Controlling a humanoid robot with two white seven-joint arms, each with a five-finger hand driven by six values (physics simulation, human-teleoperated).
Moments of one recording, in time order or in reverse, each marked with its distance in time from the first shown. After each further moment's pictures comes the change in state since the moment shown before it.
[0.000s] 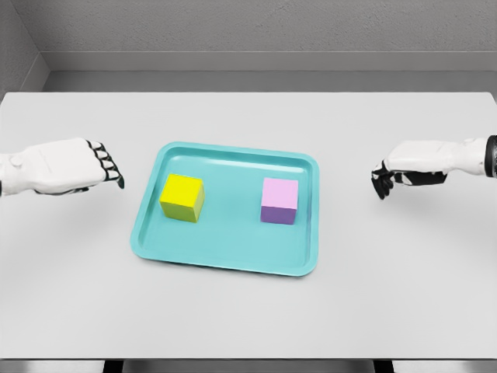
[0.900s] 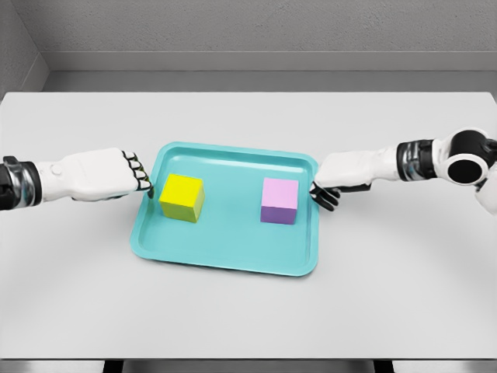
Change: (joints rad) left arm -0.040 -0.086 -0.081 0.014 -0.040 0.000 0.000; right arm -0.014 0.247 0.027 0.018 0.222 0.000 0.008
